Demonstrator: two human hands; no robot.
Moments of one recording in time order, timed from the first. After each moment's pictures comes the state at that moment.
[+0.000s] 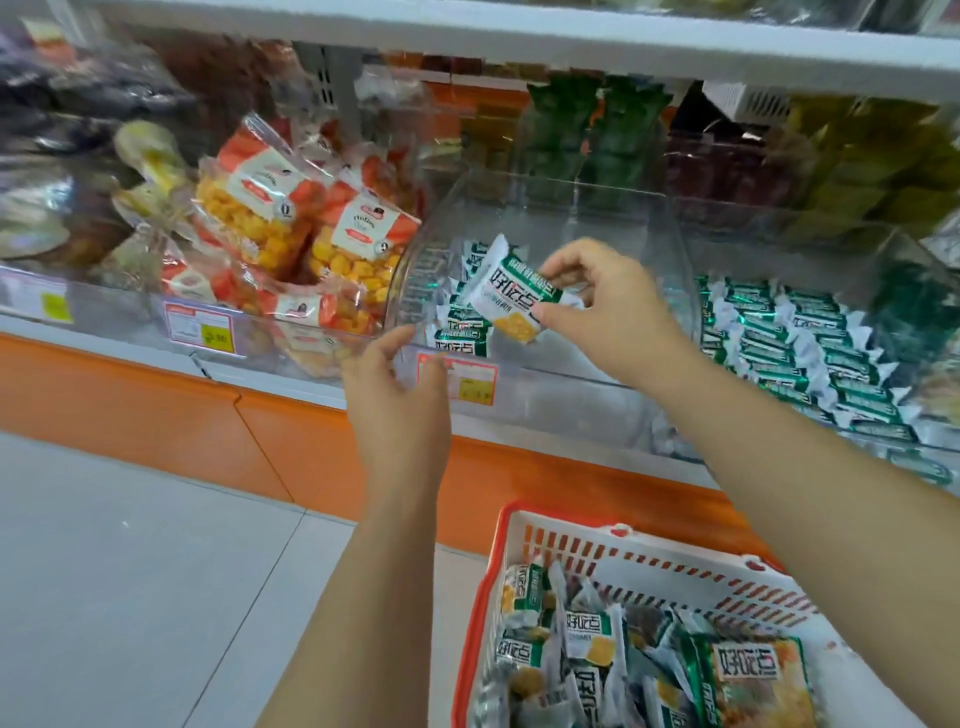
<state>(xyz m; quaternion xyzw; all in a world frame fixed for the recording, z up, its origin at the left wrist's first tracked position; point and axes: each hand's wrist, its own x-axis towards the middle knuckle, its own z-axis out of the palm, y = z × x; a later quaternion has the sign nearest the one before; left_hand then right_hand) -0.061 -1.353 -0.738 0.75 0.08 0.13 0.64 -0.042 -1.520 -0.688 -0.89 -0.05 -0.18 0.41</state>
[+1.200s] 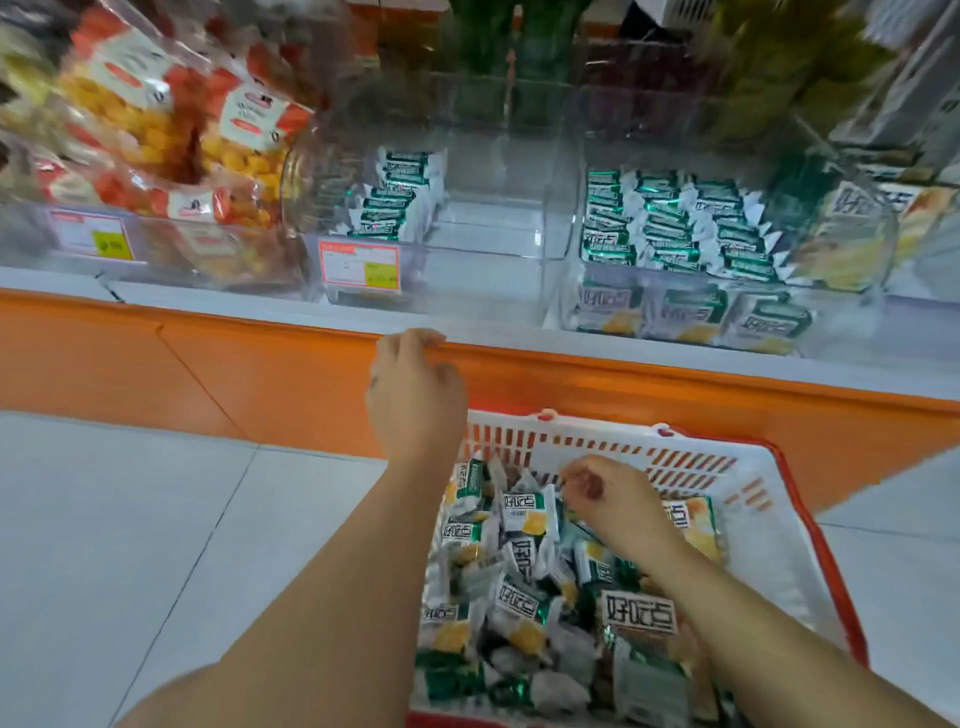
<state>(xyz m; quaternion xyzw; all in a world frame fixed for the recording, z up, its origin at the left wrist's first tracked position) -0.129 -1.410 -0.812 0.90 -0.01 0.10 0.42 -0.240 -1.575 -0.880 -0.91 0.16 0.05 0.37</state>
